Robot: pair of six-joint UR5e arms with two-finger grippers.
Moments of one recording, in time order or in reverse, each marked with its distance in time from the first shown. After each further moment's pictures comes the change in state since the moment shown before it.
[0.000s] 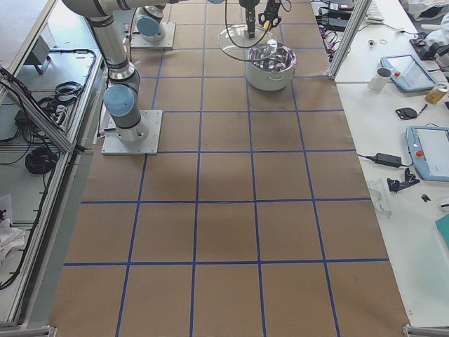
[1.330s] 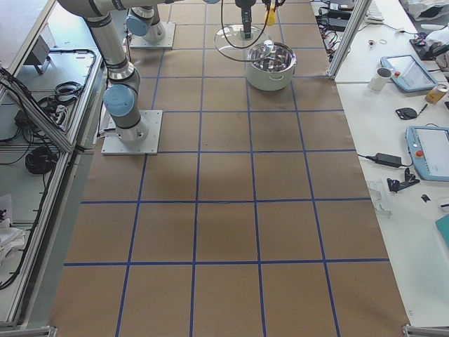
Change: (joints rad) left arm -0.335 0.142 0.368 -0.381 -0.119 -0.310; right arm -0.002 -0.028 0.026 0.014 0.001 -0.001
